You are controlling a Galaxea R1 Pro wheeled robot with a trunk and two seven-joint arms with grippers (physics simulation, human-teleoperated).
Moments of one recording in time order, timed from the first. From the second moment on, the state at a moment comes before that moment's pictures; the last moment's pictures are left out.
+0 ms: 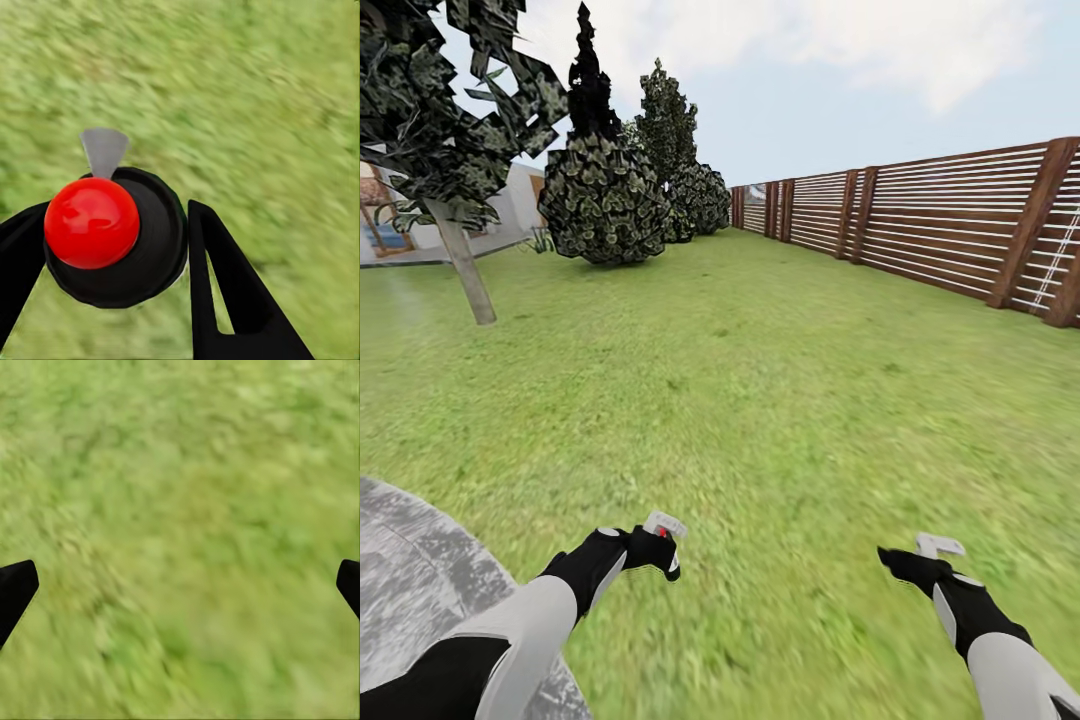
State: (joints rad) left arm -0.84 -0.08 -0.02 -0.23 -0.29 0.17 -0.41; right arm -0.69 -0.13 -0.72 -0.40 0.47 0.09 0.24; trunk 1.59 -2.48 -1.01
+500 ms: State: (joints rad) left arm -0.84 -0.08 -0.02 -0.23 -0.29 0.17 -0.41; right arm -0.69 -0.14 -0.73 -0.40 0.46 0.09 0.23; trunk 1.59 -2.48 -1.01
